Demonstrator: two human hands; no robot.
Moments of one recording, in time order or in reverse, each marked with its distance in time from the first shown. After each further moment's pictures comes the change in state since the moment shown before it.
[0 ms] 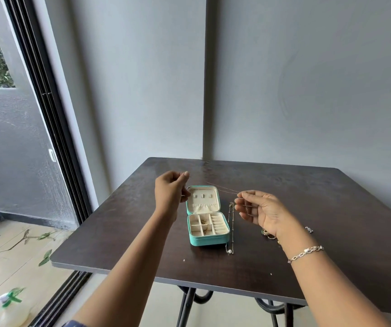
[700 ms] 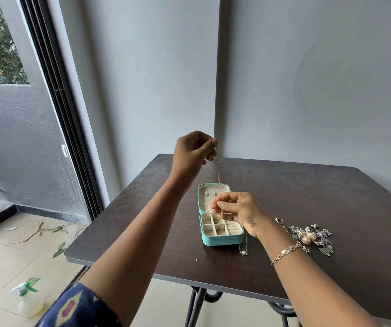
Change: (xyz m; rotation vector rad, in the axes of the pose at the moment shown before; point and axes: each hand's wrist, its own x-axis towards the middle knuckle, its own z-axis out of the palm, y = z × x) left_hand 0.018 0.060 0.007 0.058 -0.226 0.367; right_hand 0.017 0.028 0.058 -0.213 -0.237 -0.106
